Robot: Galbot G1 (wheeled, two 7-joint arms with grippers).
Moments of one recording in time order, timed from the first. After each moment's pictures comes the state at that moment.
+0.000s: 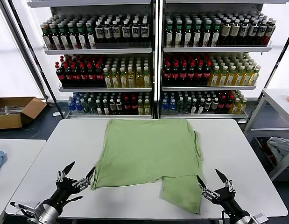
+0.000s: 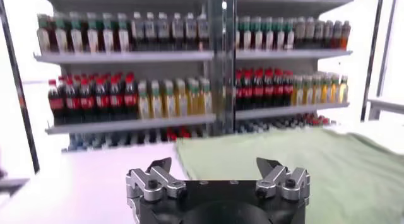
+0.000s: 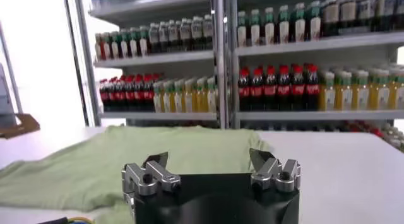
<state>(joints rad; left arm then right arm) 1.63 -1.24 -0.77 -2.14 -0.34 0.34 0.30 -1.79 1.17 0.72 2.17 0.40 -0.19 -0.25</state>
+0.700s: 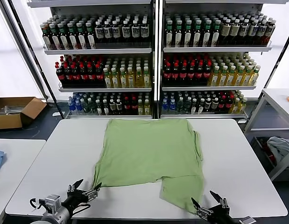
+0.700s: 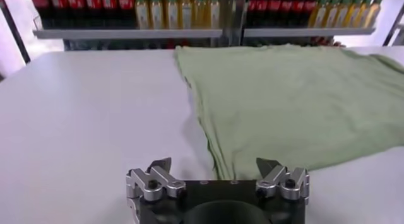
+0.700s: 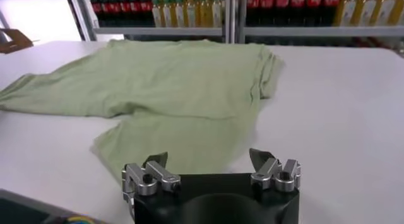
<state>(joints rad) 1.57 -1.14 -0.62 -2.03 -0.43 0.54 0.12 -1.82 1.14 0.63 2.20 0.37 -0.42 -0.17</state>
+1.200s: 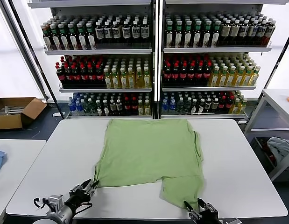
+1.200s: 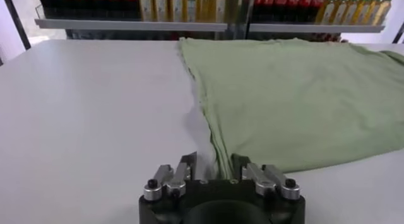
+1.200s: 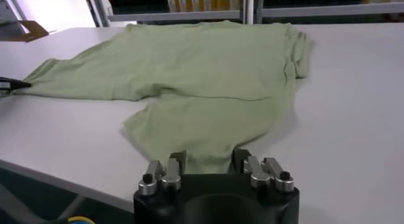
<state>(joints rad) 1.56 -1.14 -0.59 -2.01 -0.45 0.56 0.09 -1.79 1.16 0.56 2.18 0.34 -0.42 -0.19</state>
